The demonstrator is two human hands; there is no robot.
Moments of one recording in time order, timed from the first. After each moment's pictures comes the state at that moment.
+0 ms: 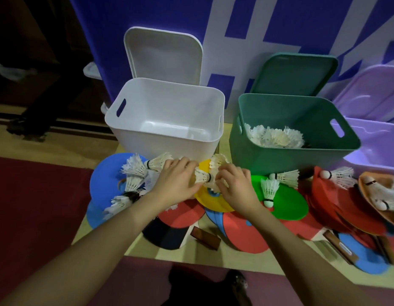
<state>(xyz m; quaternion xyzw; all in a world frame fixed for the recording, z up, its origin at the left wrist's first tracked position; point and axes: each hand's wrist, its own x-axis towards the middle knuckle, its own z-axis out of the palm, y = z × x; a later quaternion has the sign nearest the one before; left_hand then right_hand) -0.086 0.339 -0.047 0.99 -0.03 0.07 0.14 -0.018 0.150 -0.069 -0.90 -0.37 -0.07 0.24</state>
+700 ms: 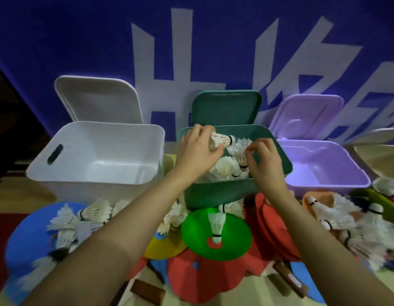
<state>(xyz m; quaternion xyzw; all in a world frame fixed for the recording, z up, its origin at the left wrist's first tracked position) 0.089 0.180 0.070 0.94 0.00 0.21 0.28 0.129 -0.001 0.038 -0.86 -0.24 -0.28 0.35</state>
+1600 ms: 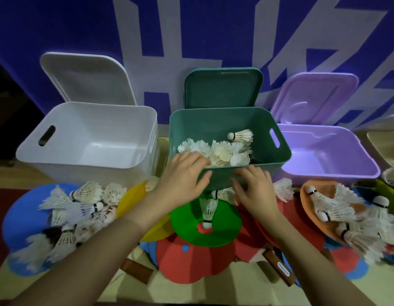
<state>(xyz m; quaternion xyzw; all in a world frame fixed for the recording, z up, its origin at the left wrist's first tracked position) 0.030 0.164 0.028 0.97 -0.12 0.17 0.15 0.092 -0.036 -0.029 -0.91 -0.28 -0.20 0.23</state>
